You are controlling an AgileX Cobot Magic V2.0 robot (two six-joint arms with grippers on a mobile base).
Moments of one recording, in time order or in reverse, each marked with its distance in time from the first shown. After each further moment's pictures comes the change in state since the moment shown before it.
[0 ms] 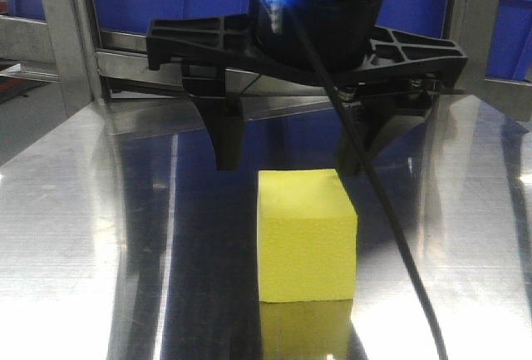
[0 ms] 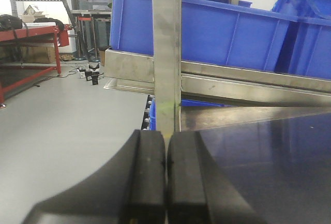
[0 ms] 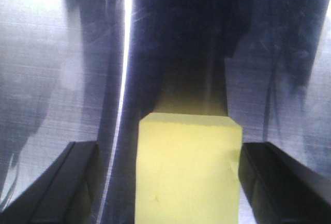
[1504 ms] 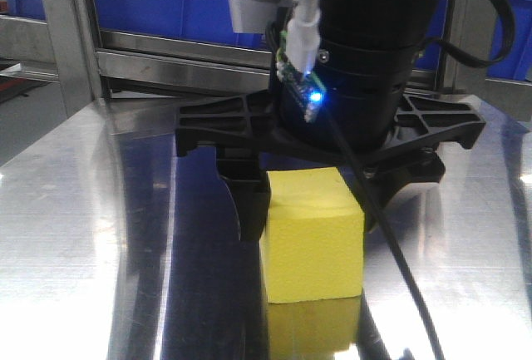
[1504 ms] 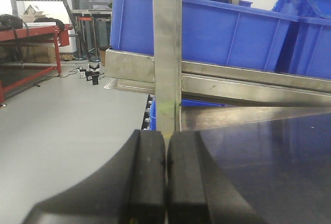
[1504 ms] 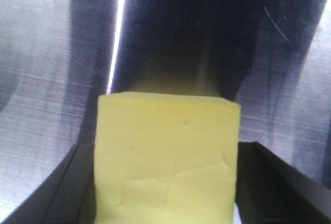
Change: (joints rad) left arm 0.000 0.000 0.000 0.000 0.000 0.000; right arm 0.001 0.000 0.147 -0.008 -0.114 -0.044
